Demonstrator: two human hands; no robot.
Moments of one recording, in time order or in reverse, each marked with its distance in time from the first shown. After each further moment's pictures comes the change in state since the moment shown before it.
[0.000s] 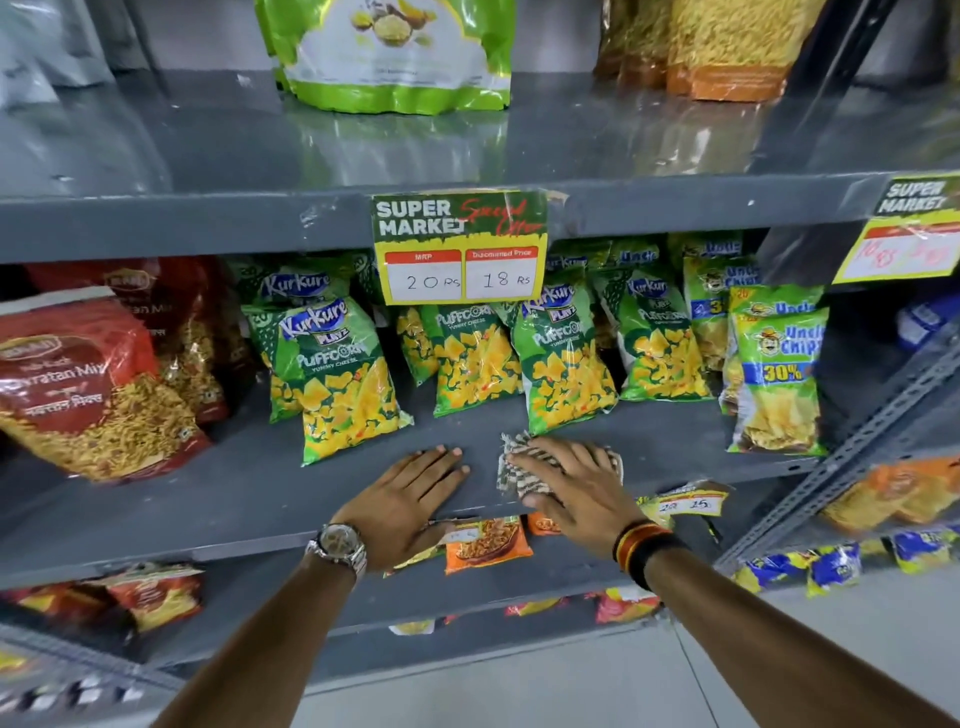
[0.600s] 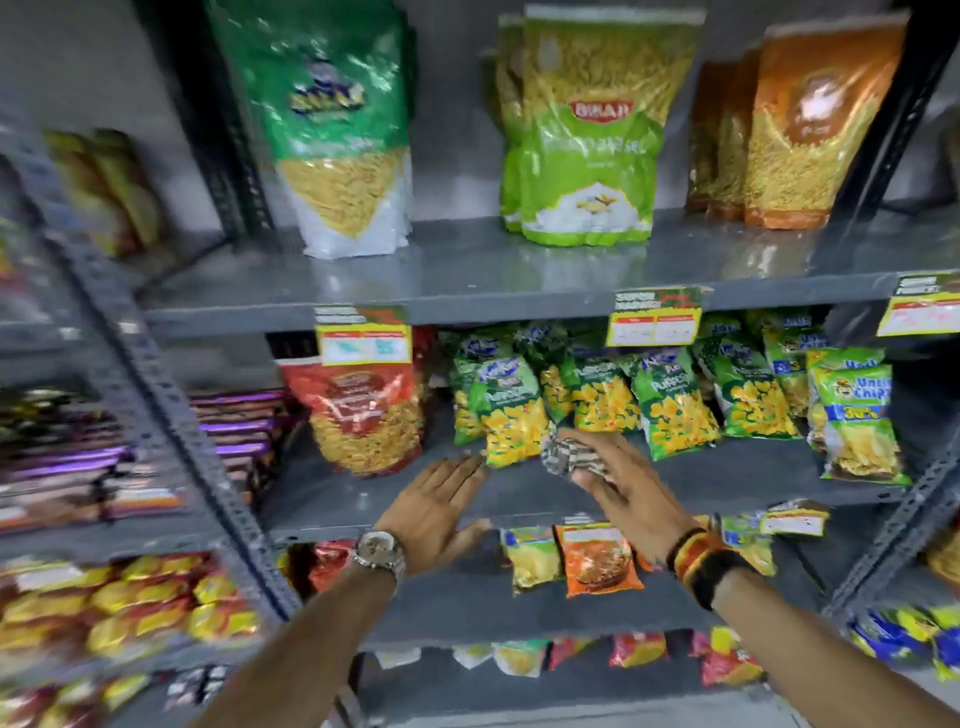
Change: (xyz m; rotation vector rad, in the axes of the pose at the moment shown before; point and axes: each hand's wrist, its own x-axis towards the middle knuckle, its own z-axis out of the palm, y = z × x) left_hand -0.199 -0.039 -0.168 0.012 0.182 -0.120; right_hand -0.035 -0.243 -0.139 0.592 0.285 -0.030
